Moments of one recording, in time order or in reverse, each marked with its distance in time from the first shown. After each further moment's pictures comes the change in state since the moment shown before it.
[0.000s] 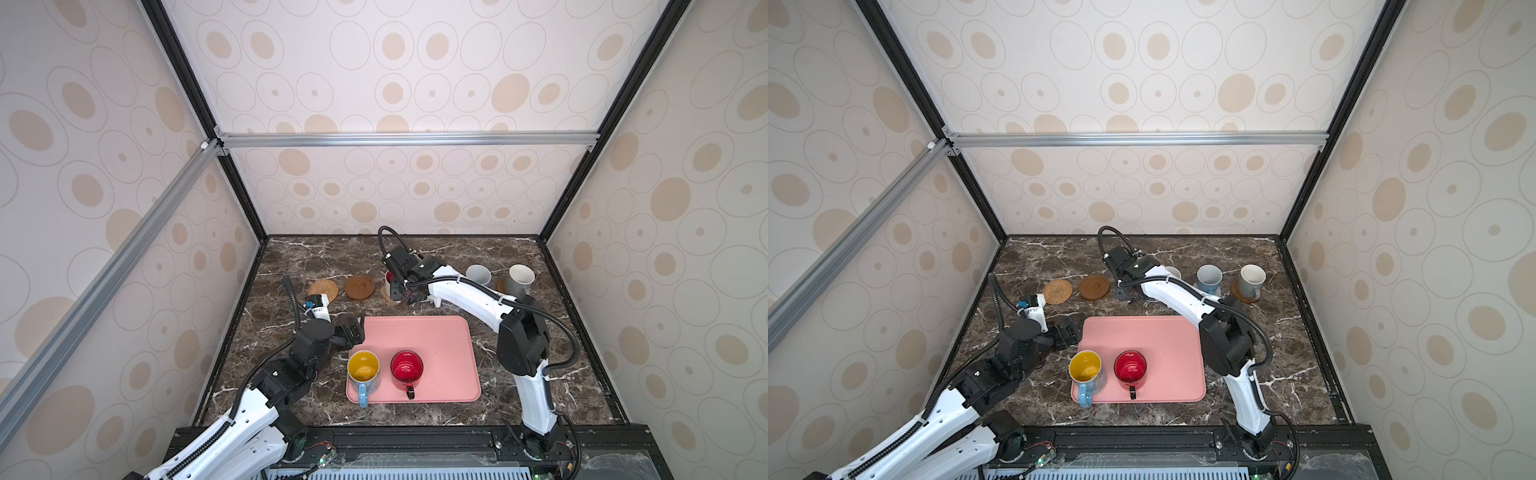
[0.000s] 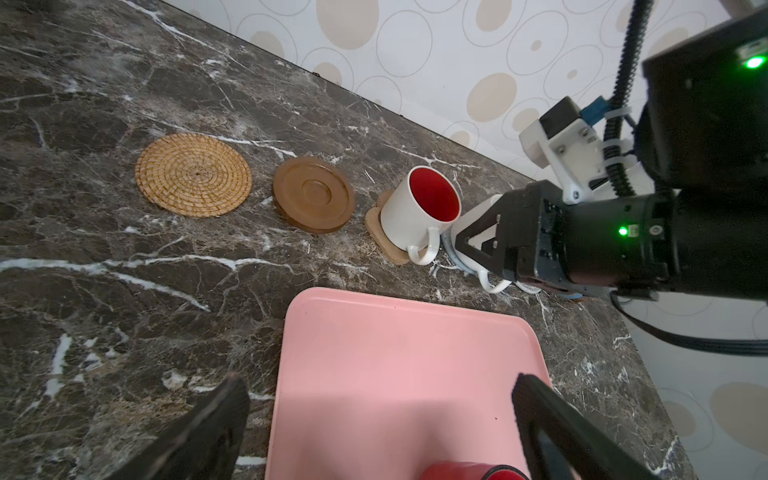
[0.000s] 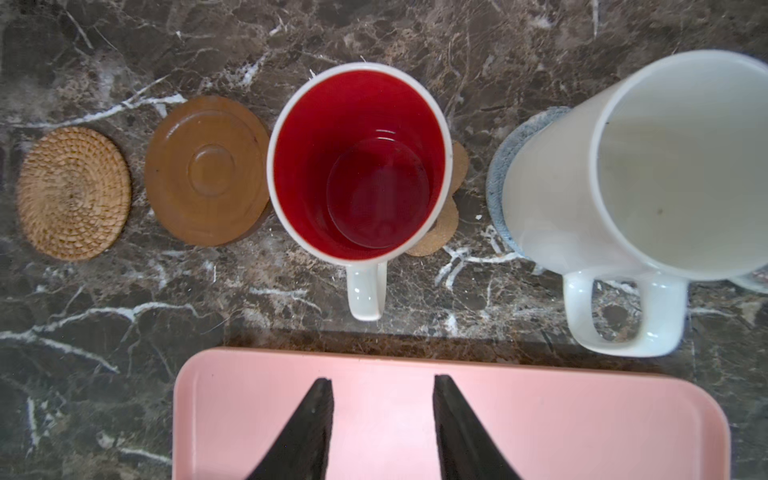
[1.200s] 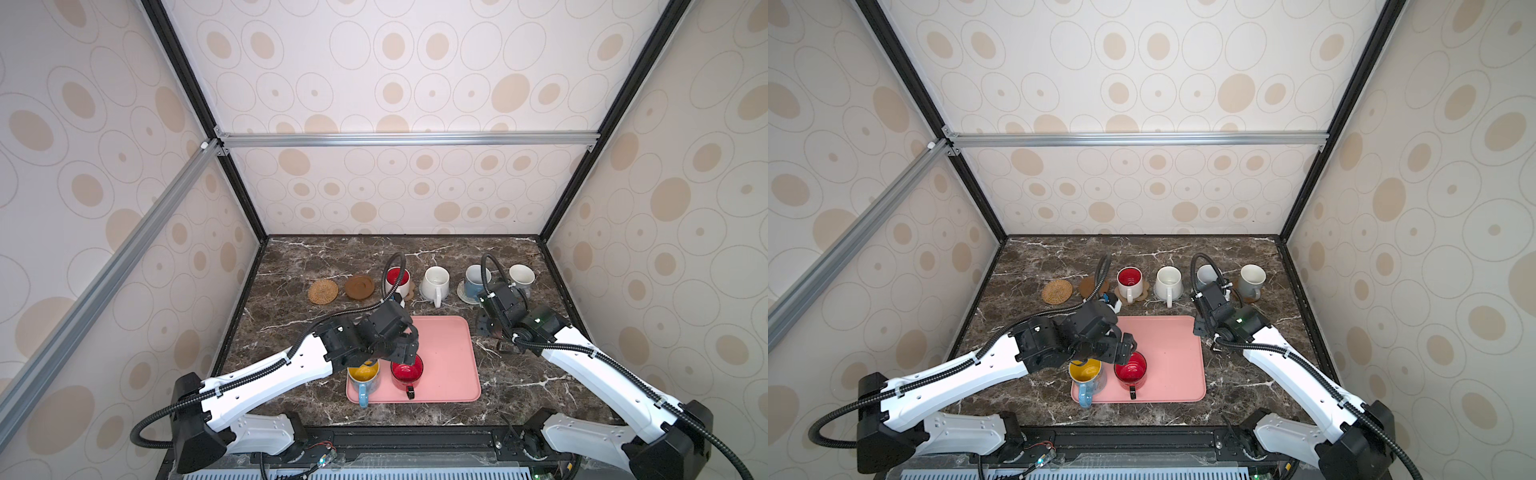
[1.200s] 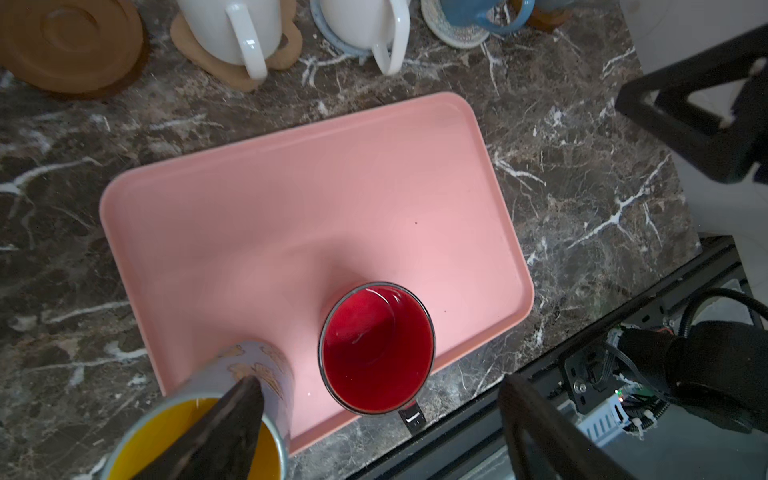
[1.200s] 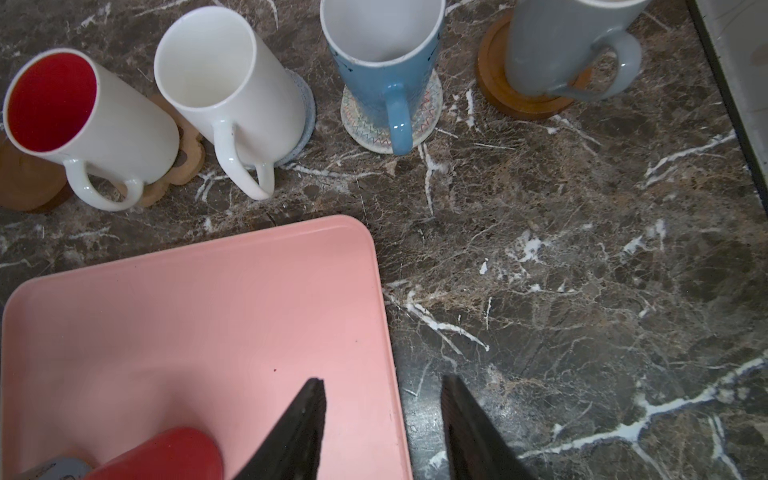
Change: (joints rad) left arm -0.420 0.539 0.551 -0.497 0.145 -0.048; right arm -0.189 -0.931 -0.861 -0.002 0.097 -0.033
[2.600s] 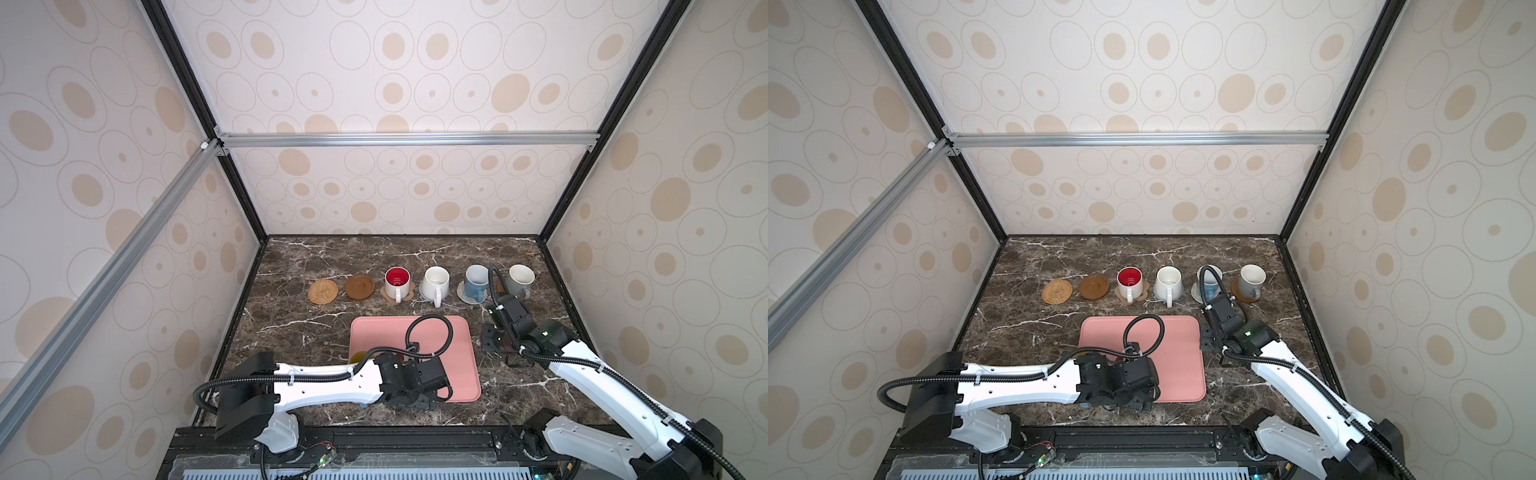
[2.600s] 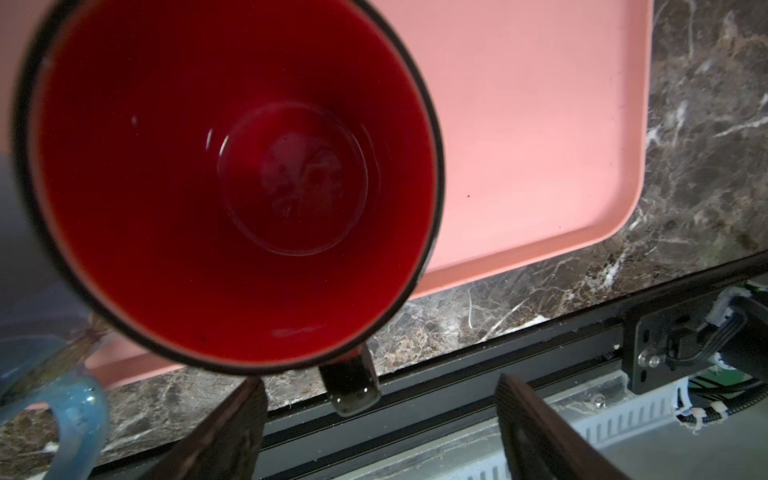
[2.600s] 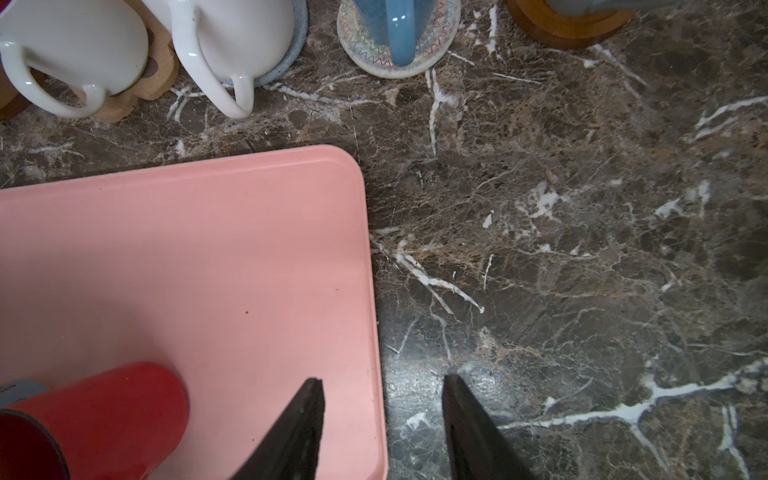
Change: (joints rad) left arm -0.251 0.259 -0.104 0.071 0.032 -0.408; right arm -0.051 -0.103 -0.143 0.001 -0.112 -0.076
